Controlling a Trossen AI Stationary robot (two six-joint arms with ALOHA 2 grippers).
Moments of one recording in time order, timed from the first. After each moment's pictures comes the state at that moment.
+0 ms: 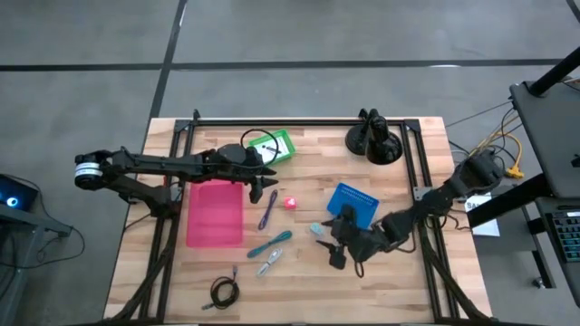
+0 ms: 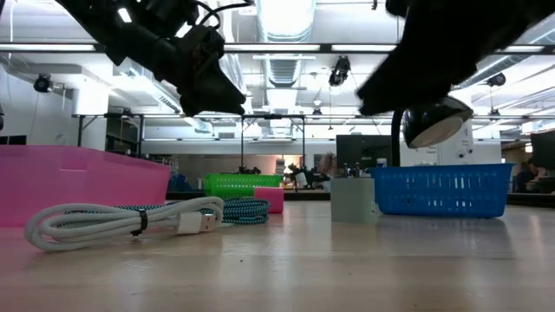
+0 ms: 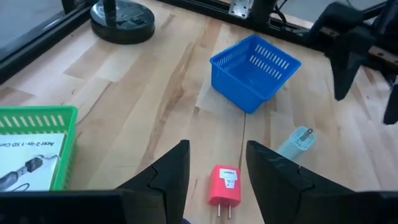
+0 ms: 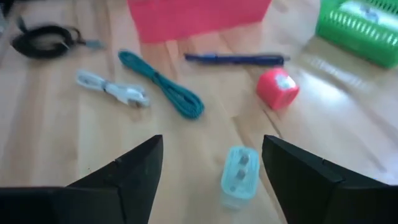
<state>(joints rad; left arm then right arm) 0.21 1.24 0.69 0.10 0.10 -0.18 0.52 1.57 0.78 0.06 0.65 0.57</state>
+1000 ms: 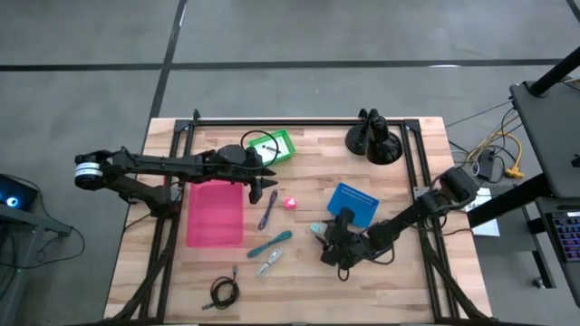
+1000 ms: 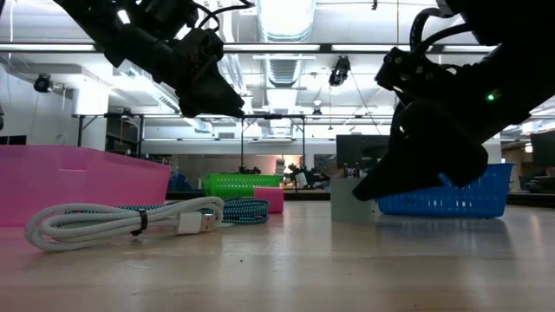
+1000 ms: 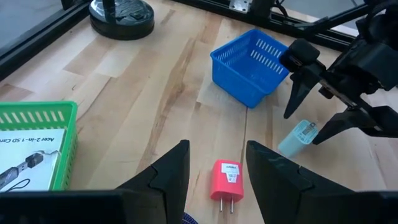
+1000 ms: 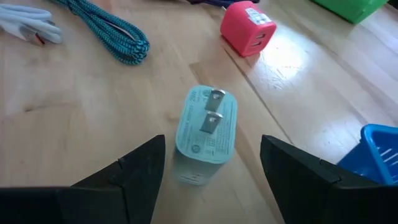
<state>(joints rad) 0.21 1.24 0.68 0.10 0.10 -0.17 0.51 1.83 0.78 0.09 0.79 0.64</state>
